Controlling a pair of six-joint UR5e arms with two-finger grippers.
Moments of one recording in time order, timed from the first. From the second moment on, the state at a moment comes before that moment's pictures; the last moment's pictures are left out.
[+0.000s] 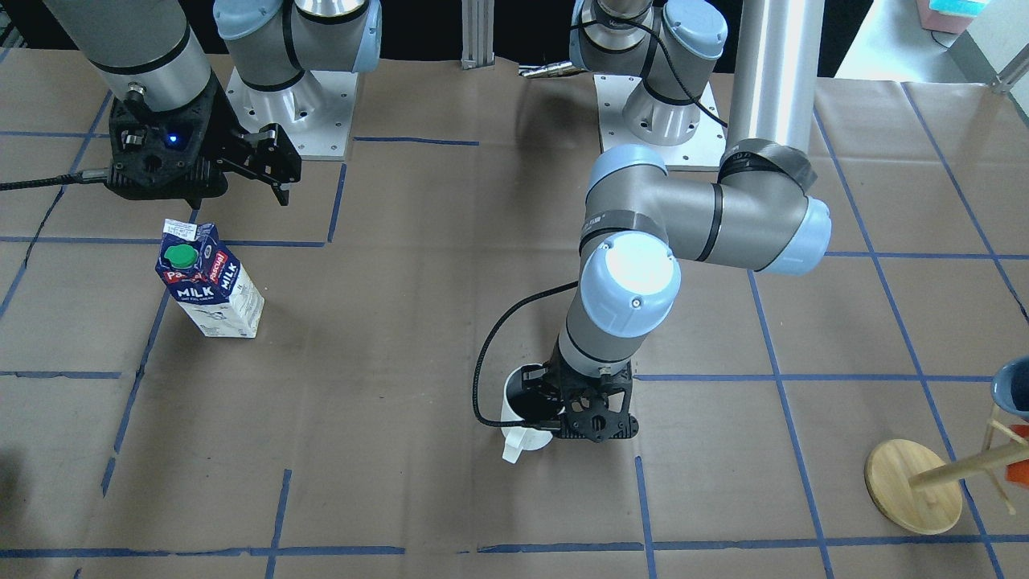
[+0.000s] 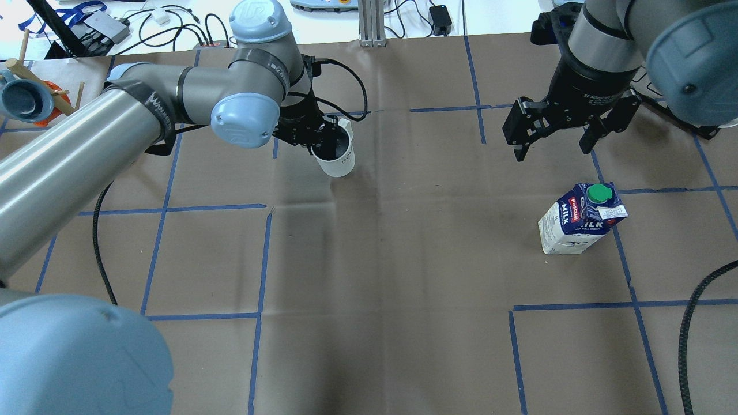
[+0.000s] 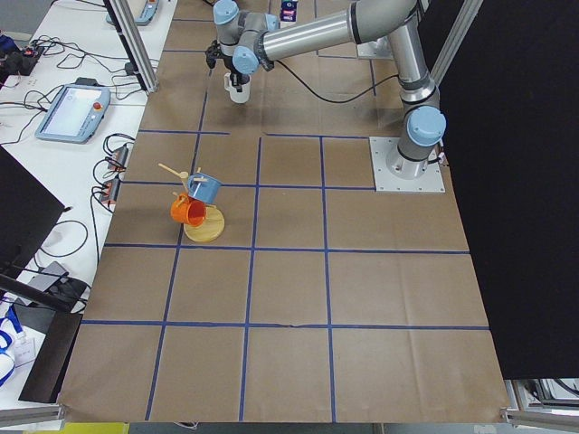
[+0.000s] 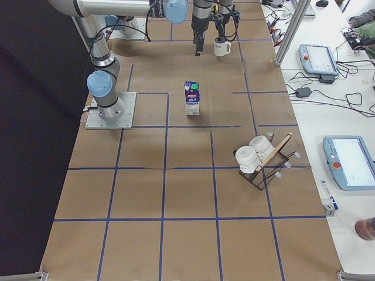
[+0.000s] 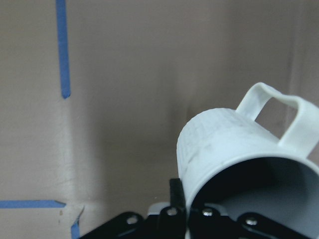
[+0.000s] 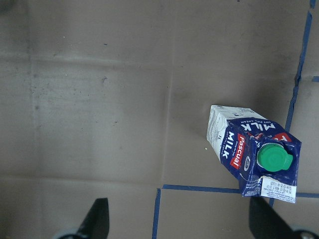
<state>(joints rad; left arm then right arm) -1.76 -2.14 -1.41 -1.18 1.52 -0.21 1.56 -1.58 1.61 -1.53 -1.58 -0.09</state>
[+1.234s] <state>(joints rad) -1.77 -2.22 -1.34 -1.24 1.50 -0.34 1.56 -1.58 1.61 -1.53 -1.58 -0.09</state>
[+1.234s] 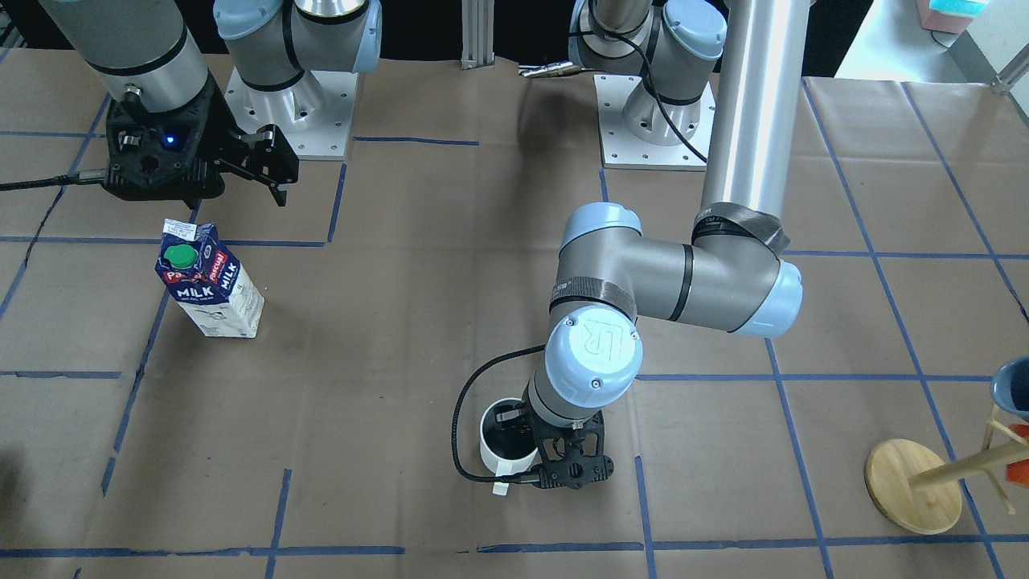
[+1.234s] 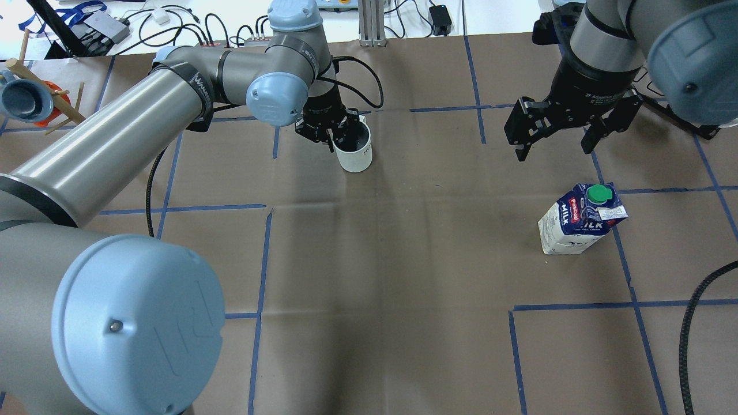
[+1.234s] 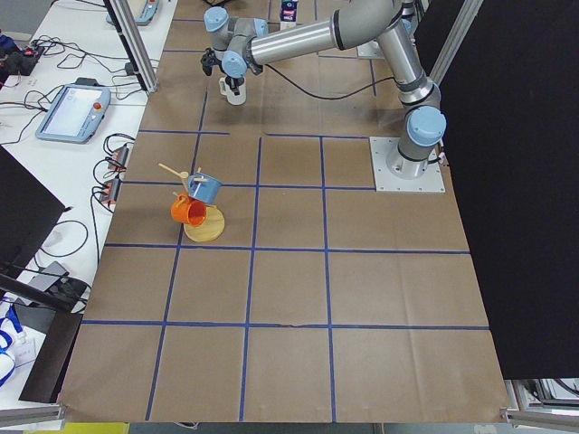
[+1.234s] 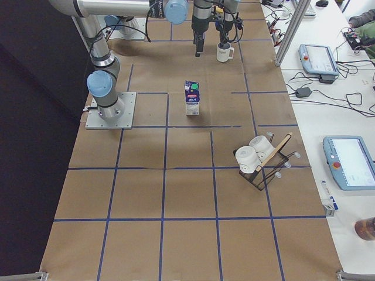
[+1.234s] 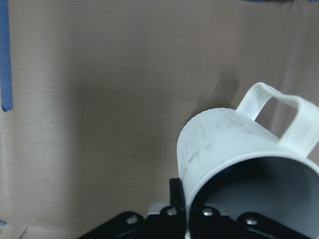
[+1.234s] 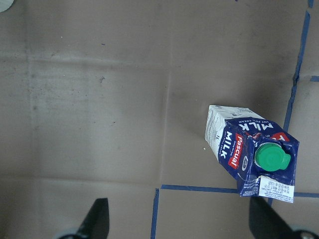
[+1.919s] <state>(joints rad) -1.72 -2.11 -1.36 -1.34 1.51 -0.26 1.40 -1.66 1.70 -1.53 -1.59 -0.16</state>
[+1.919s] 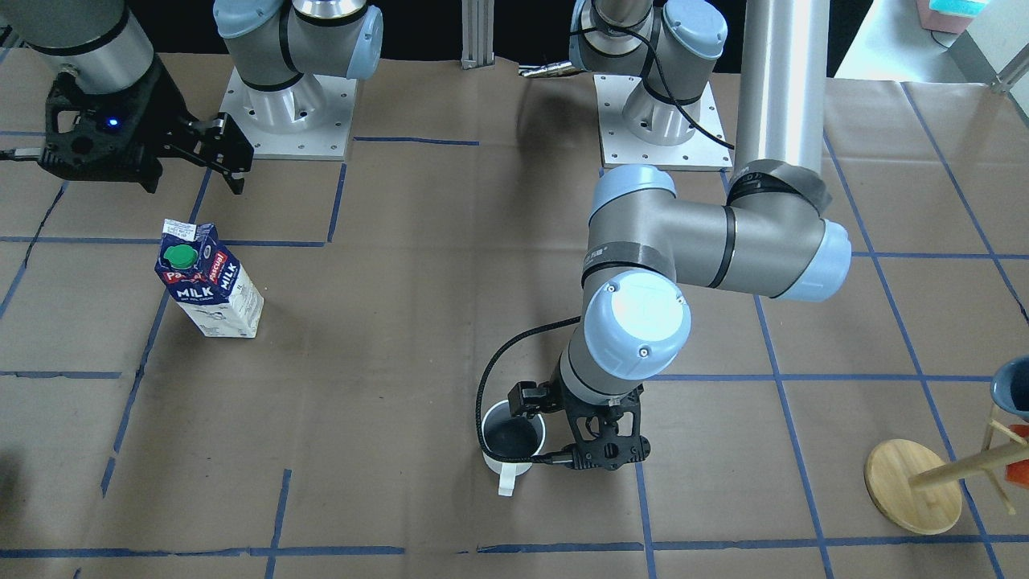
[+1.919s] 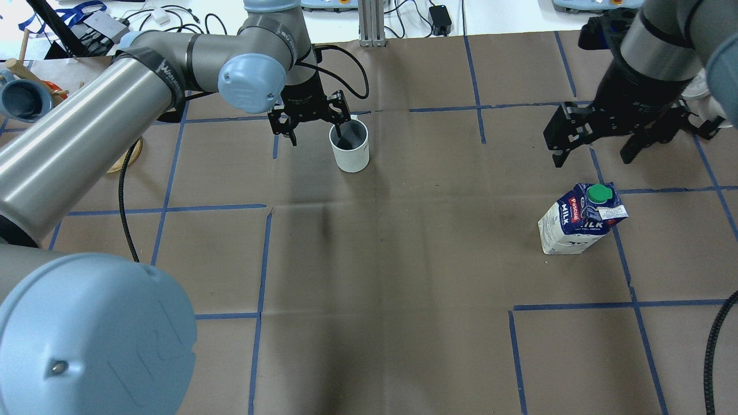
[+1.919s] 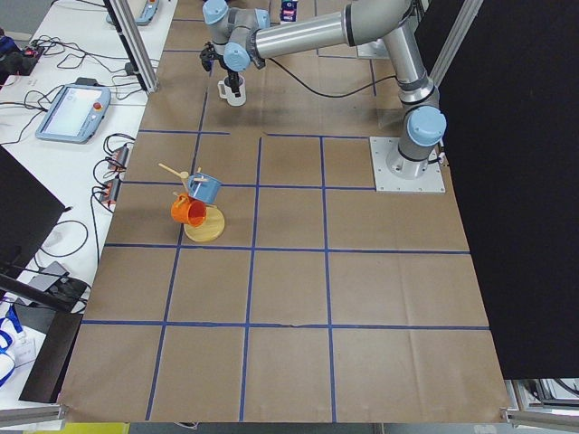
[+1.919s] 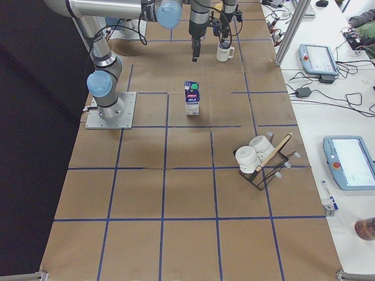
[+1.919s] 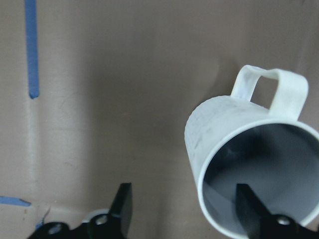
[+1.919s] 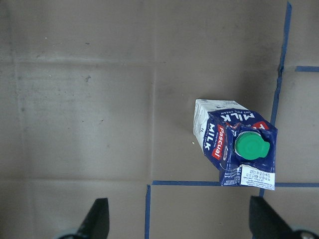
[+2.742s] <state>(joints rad) -1.62 -1.63 -1.54 -1.69 1.54 -0.04 1.26 -1.66 1.82 -1.72 -1.57 -0.28</state>
